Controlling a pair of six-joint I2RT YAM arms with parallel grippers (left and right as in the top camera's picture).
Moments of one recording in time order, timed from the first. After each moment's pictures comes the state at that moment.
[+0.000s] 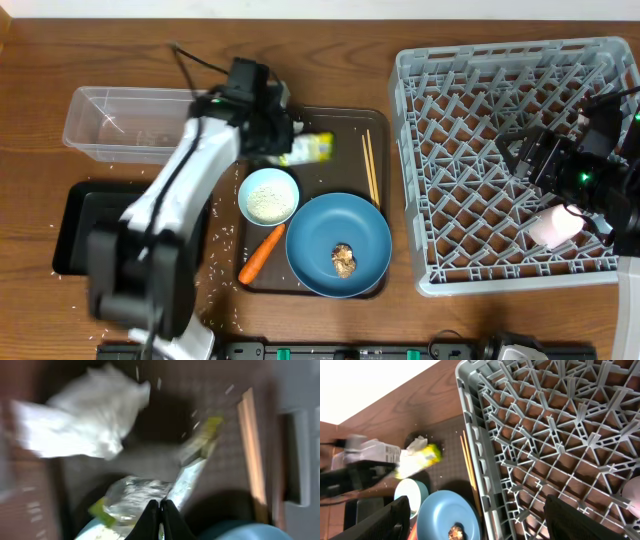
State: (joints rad) left arm -0.23 1.76 1.36 -0.77 0.26 -0.20; right arm -0.21 1.15 1.41 -1.15 -0.44 0.29
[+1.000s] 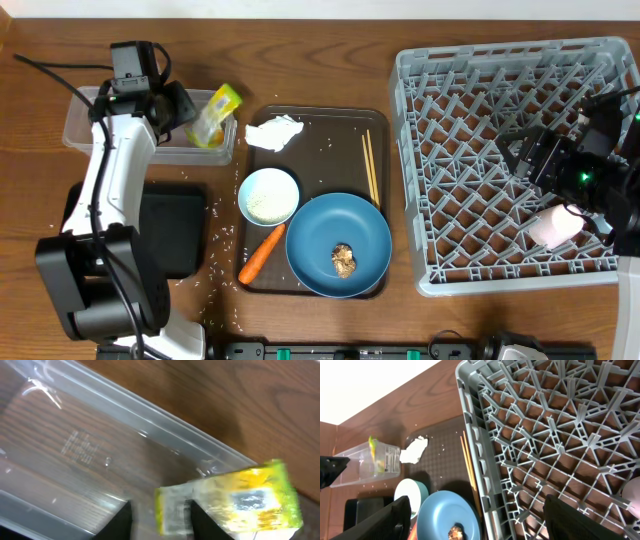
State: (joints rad) left arm 0.14 1.75 1.39 -0.63 -0.01 -0.34; right arm -0.21 1.15 1.41 -1.14 -0.44 0.29
